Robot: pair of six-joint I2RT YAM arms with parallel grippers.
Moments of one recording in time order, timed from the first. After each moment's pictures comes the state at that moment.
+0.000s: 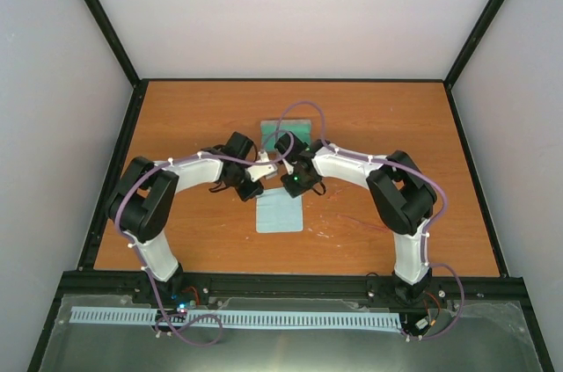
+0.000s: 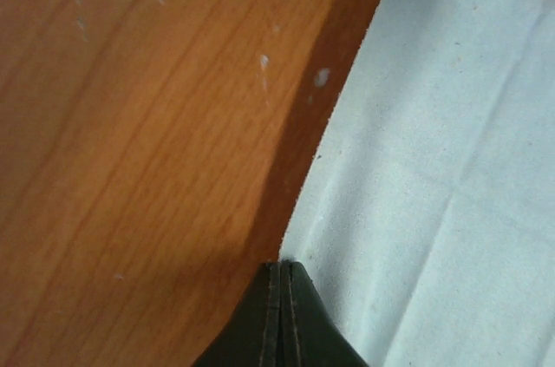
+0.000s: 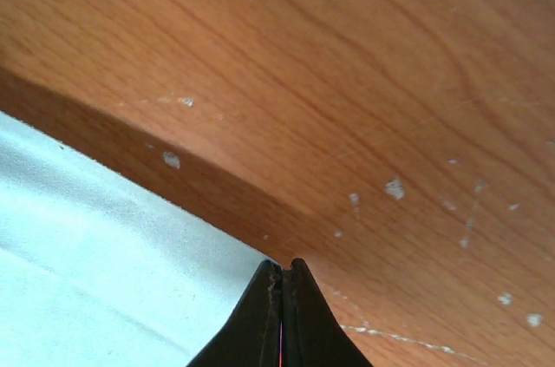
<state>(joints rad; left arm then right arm) -0.49 1.75 0.96 -0.45 0.34 0.49 0.76 1.96 1.34 -0.70 -0.01 0.17</state>
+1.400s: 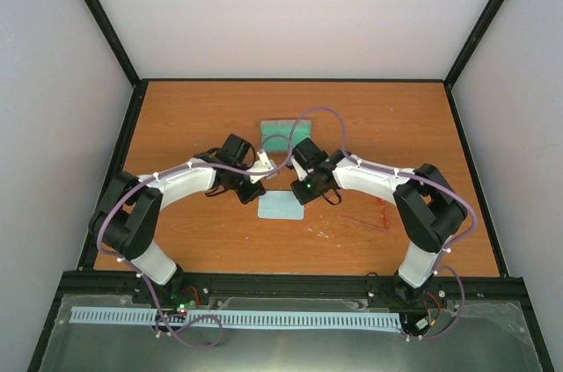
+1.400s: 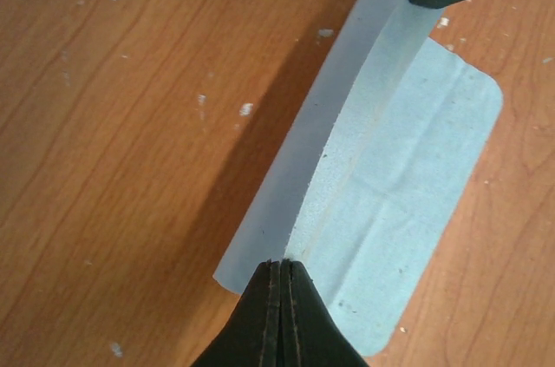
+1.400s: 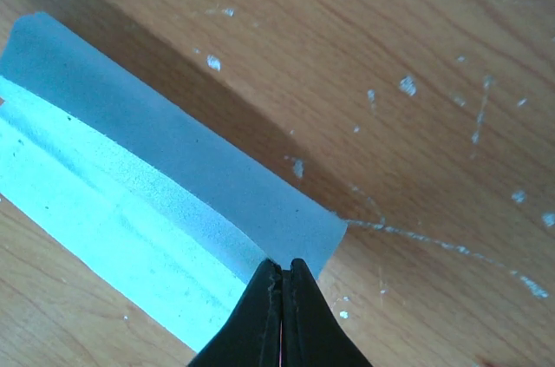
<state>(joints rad) -0.53 1.61 0.91 -0.44 0.37 0.43 0.74 1.75 1.11 -0.58 -0.09 0.17</state>
